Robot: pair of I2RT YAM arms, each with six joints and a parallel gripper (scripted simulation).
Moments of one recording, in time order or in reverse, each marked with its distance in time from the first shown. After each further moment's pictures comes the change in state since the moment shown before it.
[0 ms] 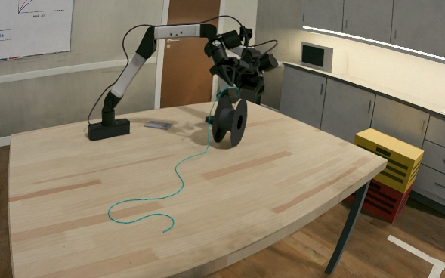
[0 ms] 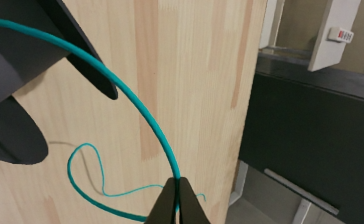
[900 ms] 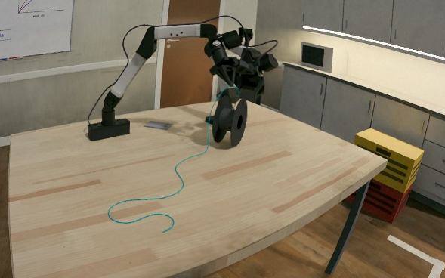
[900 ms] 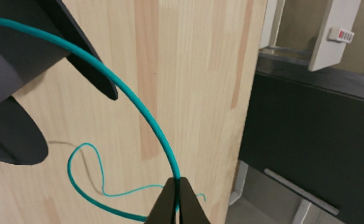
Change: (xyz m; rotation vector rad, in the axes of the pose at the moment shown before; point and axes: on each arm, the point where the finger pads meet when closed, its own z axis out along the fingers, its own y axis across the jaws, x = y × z) left arm 0.000 0.000 0.000 0.000 0.000 -0.004; right arm 0.000 0.000 0.000 -0.001 0.001 -0.001
